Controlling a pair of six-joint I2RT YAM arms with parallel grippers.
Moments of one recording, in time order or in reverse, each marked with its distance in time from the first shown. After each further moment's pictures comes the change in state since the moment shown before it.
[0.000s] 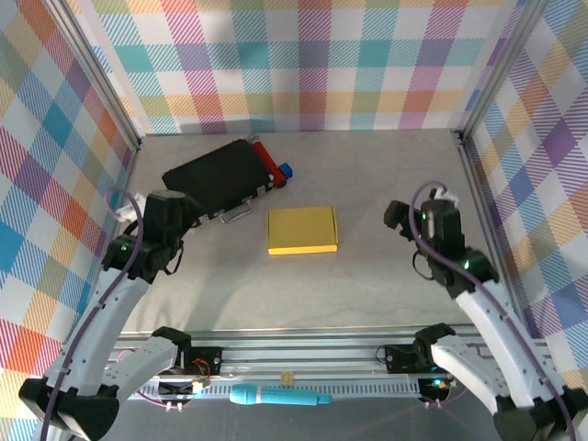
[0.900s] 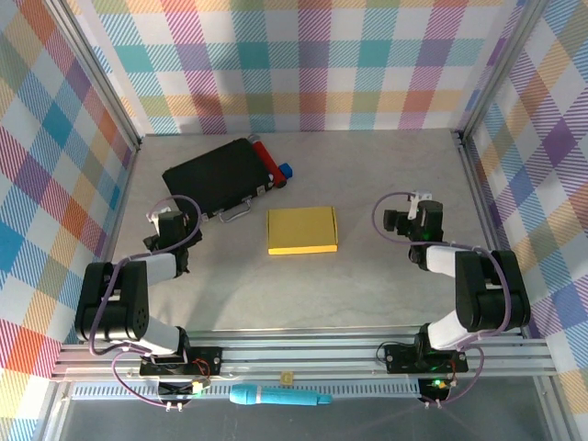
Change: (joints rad) left arm 0.347 0.555 -0.553 1.260 0.227 0.744; right arm -0.322 0.729 -0.286 1.071 -0.307 -0.512
